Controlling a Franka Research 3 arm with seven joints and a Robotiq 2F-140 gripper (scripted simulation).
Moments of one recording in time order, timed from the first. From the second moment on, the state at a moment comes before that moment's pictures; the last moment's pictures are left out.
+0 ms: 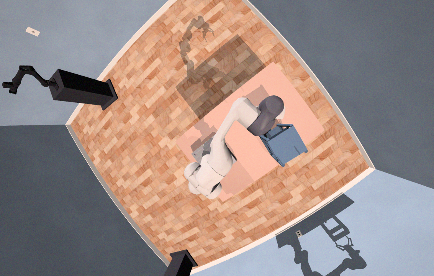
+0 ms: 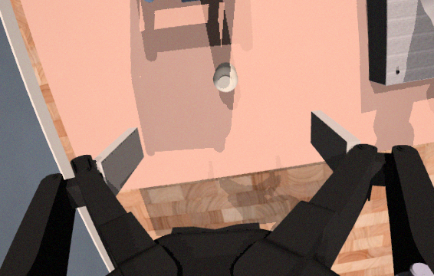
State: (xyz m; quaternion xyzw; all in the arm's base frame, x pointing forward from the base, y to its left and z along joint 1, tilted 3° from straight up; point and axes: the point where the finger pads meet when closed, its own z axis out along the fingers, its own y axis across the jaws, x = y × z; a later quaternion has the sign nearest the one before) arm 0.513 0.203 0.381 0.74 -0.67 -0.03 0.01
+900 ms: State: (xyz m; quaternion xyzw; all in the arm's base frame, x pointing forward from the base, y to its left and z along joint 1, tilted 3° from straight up) arm 0.512 0.201 0.360 0.79 -0.61 -0.03 0.04
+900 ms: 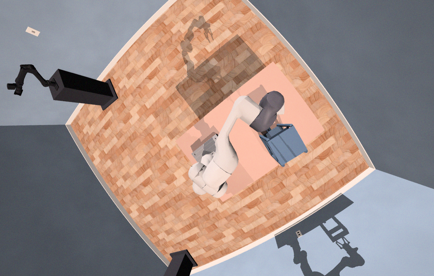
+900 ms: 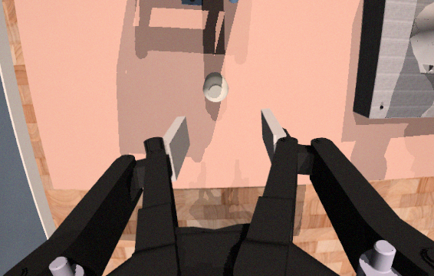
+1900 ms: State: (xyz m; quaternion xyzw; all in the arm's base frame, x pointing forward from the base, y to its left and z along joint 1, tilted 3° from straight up) arm 0.505 0.187 0.306 0.92 -0.36 -0.06 0.14
